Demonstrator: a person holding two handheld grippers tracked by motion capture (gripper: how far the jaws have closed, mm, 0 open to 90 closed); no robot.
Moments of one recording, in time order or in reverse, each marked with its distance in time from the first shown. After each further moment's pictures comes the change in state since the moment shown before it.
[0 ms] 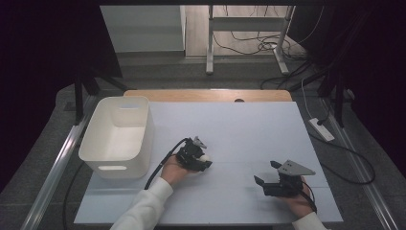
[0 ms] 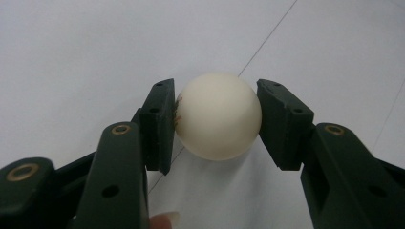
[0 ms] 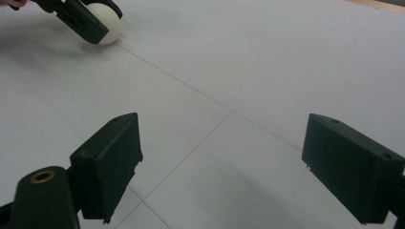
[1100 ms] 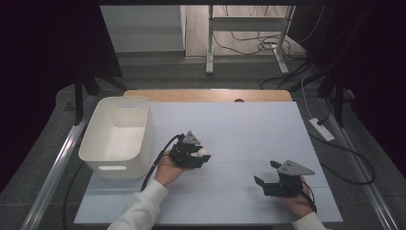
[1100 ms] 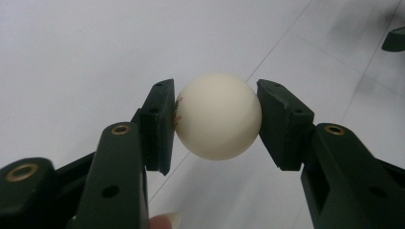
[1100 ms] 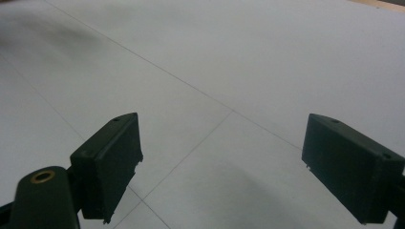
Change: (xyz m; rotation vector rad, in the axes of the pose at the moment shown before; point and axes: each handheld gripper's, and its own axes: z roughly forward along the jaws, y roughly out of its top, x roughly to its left) left arm -0.009 0.002 -0.044 -0.161 0.016 0.010; right arm 0.000 0.000 0.001 0.004 0.000 -0.004
